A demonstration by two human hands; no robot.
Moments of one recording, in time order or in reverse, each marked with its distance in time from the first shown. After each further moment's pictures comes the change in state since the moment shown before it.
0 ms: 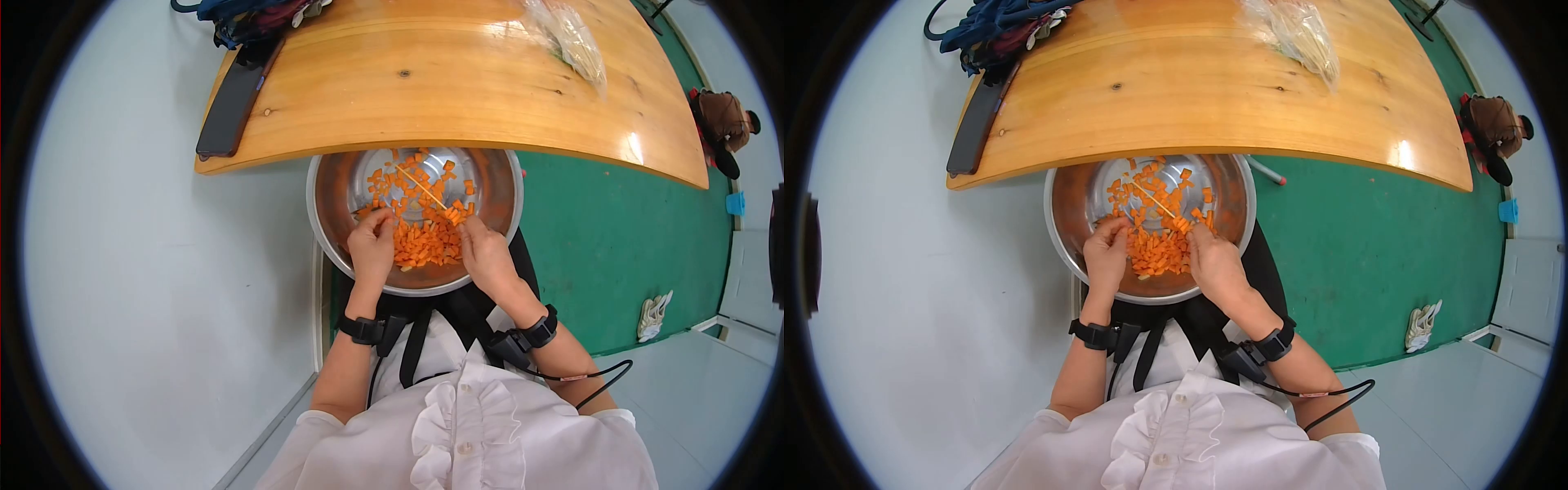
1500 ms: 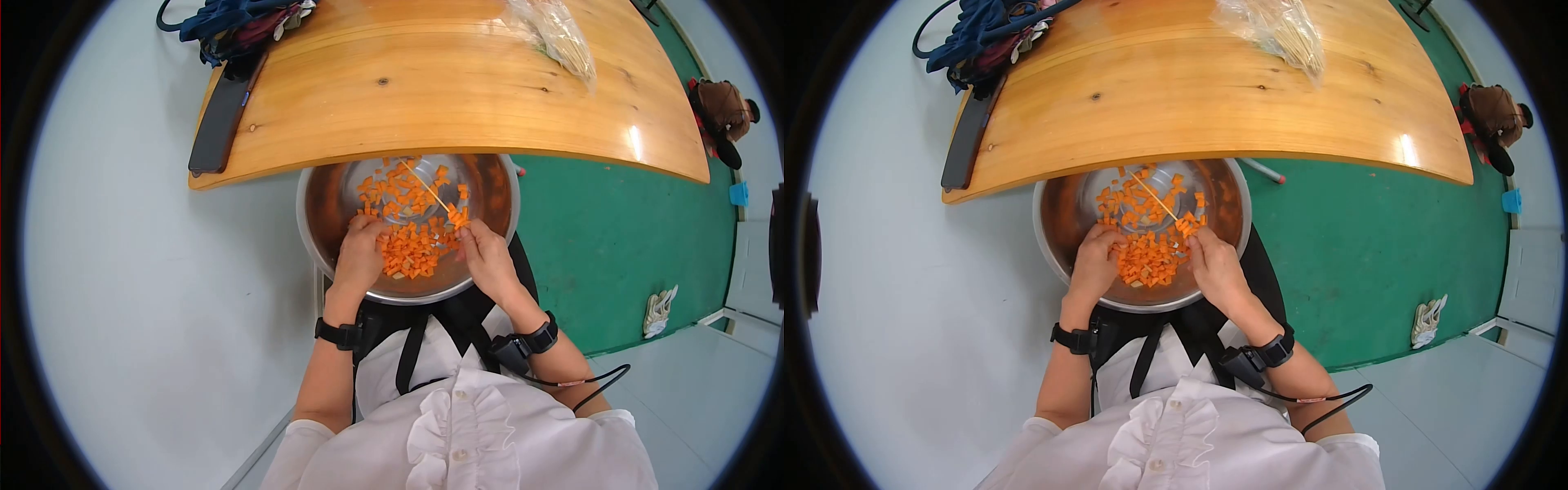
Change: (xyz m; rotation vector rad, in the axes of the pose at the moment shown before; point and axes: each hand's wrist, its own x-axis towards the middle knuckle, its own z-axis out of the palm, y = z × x) left_hand 0.008 0.038 -0.022 0.502 -0.315 0.281; right_hand 0.001 0.004 -0.013 0.316 -0.055 0.168
